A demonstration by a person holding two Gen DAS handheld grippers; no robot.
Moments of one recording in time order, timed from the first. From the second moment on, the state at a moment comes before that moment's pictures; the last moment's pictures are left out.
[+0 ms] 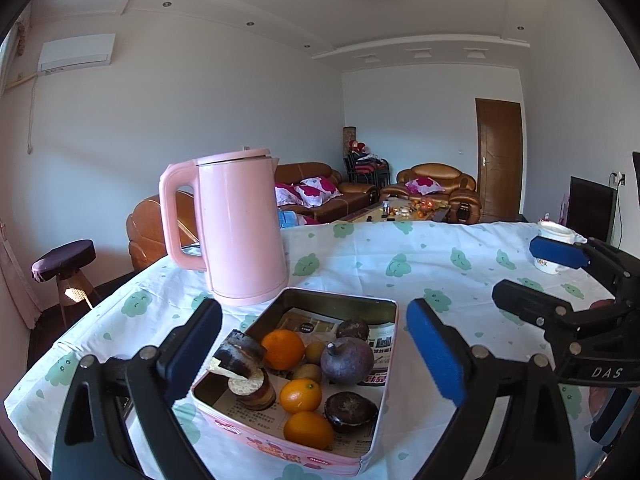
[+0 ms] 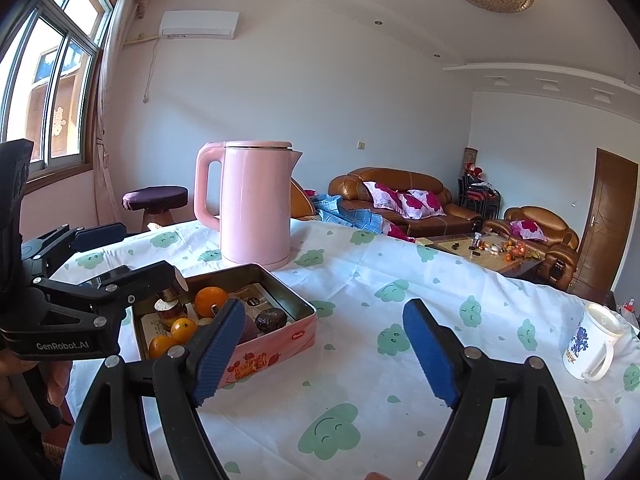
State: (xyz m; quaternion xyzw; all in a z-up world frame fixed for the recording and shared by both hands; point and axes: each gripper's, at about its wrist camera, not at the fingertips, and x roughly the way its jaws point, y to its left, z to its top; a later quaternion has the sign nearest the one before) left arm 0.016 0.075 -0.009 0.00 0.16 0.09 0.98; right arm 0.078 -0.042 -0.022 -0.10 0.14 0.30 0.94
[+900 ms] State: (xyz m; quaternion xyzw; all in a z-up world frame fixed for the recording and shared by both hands) left arm 0.016 0.069 -0.004 0.01 0.17 0.09 0.98; right arm 0.073 -0.055 -0.020 -0.11 0.13 0.28 0.94
